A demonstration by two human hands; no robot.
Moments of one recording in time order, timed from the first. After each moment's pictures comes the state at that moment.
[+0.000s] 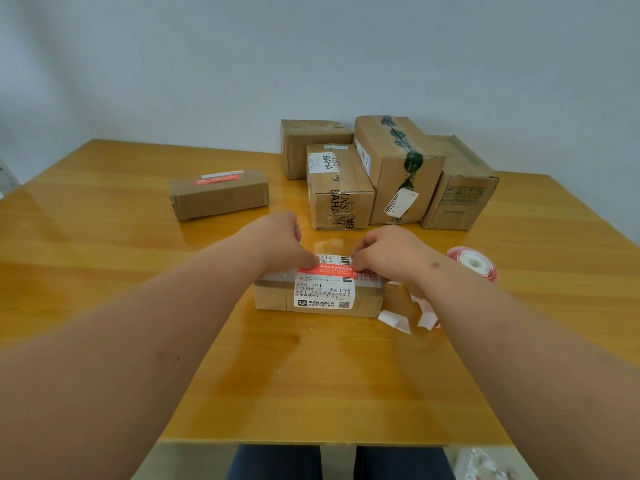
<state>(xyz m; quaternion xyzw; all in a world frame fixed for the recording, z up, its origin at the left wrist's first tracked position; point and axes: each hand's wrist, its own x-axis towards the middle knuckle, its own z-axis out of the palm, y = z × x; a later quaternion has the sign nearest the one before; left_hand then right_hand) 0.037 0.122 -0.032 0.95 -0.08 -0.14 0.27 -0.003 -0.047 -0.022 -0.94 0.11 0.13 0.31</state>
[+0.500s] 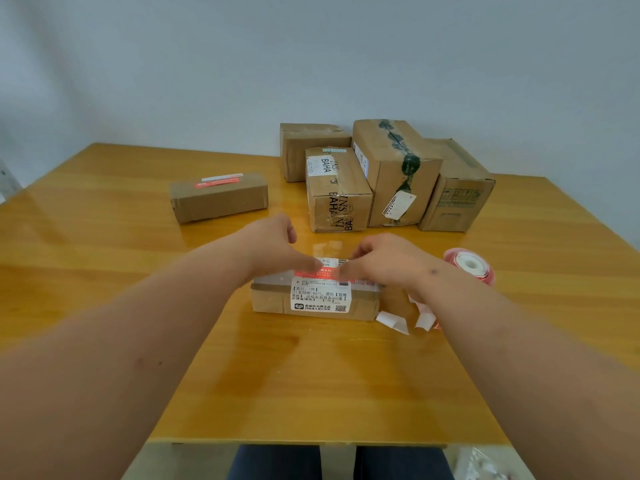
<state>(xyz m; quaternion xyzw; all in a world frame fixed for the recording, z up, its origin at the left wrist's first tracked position) 0.033 0.130 -0.030 0.94 -0.06 -0.17 0.30 -0.008 -0.048 -0.024 -0.94 0.08 0.15 0.30</state>
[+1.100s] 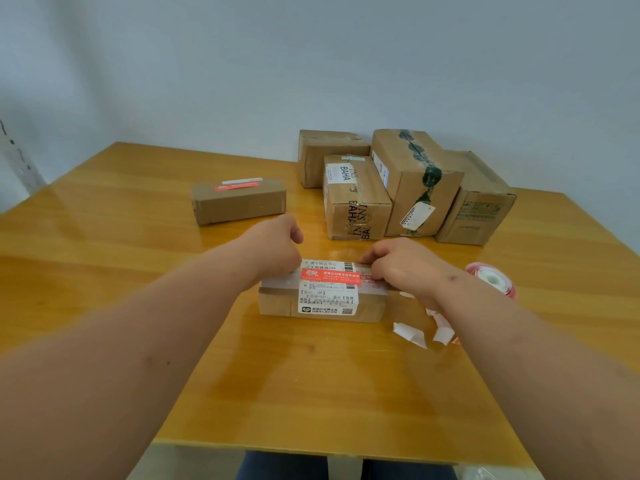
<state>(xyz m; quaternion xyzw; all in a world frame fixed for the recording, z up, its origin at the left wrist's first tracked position) 0.045 0.150 -0.033 0.93 -0.05 -0.13 0.33 0.004 -0.043 -0.027 -0.94 0.06 0.14 0.32</state>
